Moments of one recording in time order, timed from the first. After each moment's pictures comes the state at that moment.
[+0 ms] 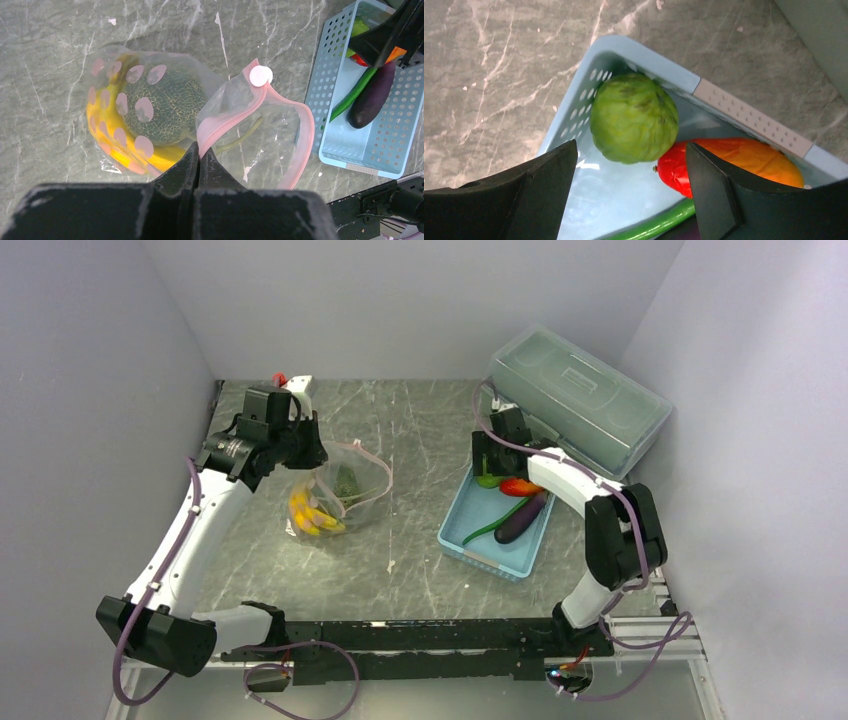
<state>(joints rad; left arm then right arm) -0.30 1.22 1.36 -0.86 0.10 -0.28 0.36 1.64 1.10 -0.34 0.15 0.26</state>
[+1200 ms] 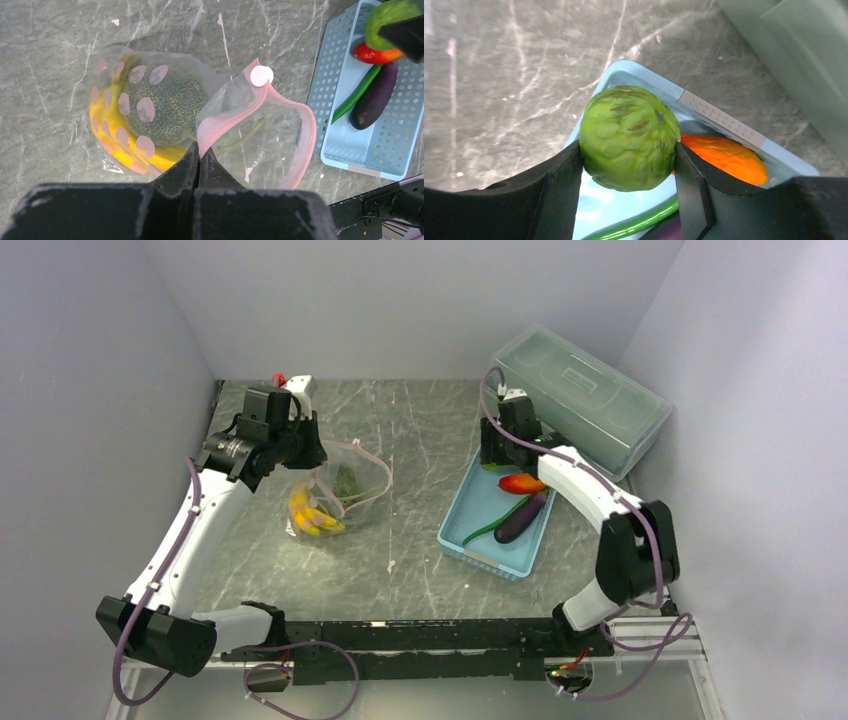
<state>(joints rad) -0.30 1.22 1.36 -0.86 0.09 -0.28 0.35 1.60 1.16 -0.38 0.16 0.23</state>
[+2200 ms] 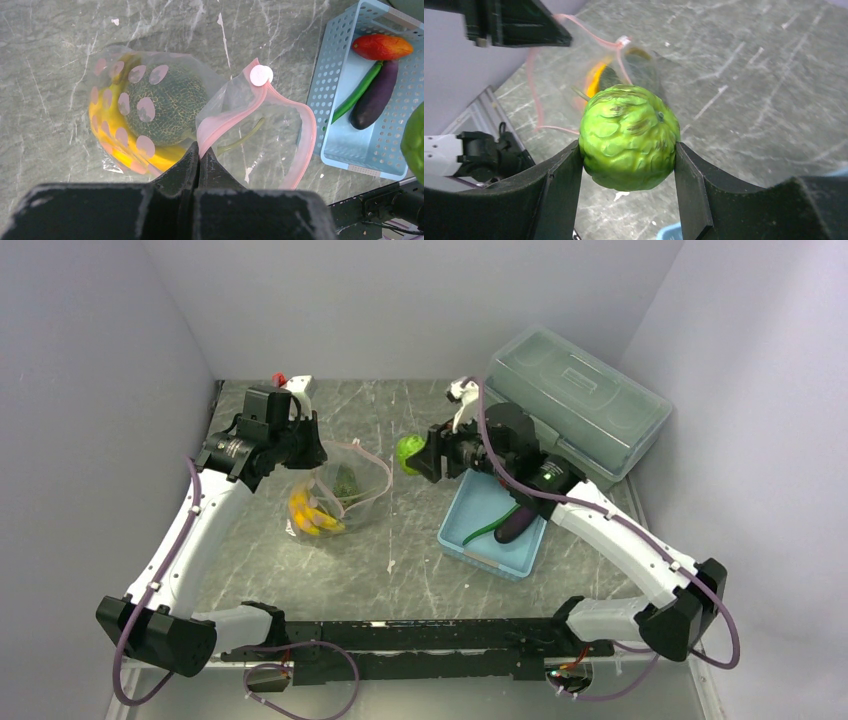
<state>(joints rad) -0.30 1.22 1.36 -0.86 0.09 -0.28 0.72 1.24 1.22 -0.30 -0.19 0.25</state>
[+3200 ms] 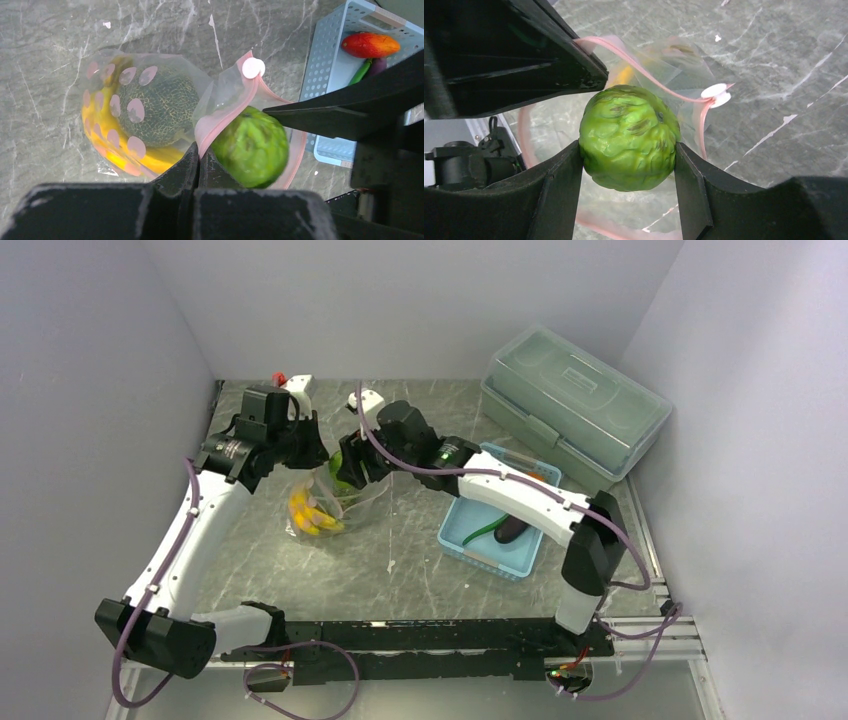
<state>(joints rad) -0.30 1.21 1.36 -0.85 0.12 -0.28 0.94 1.73 1.59 -0.30 -0.13 0.24</state>
